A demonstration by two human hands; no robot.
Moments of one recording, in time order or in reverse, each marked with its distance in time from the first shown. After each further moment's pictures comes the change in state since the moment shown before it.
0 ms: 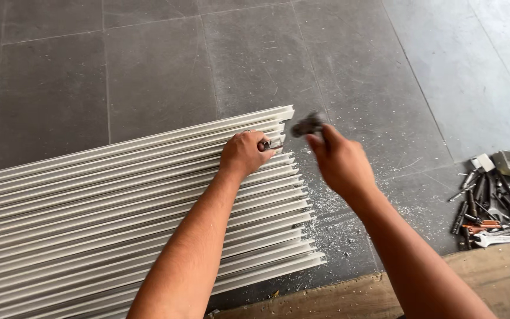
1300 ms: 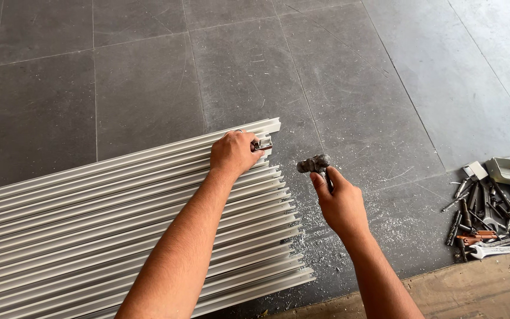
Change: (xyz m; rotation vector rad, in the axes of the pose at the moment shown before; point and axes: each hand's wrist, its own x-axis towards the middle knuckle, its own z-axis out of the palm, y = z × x) left_hand 0.028 0.020 -0.004 0.313 -0.050 -0.022; right_hand -0.026 0.062 0.034 0.198 0.047 0.255
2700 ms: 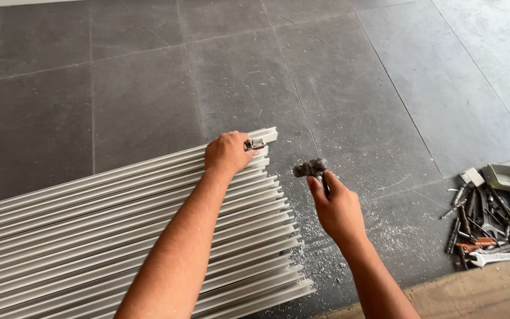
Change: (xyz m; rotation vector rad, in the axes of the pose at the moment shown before) left_hand 0.024 -0.006 -0.010 0.001 0.013 -0.060; right_hand 0.001 -0.019 -0.007 0.040 0.010 0.015
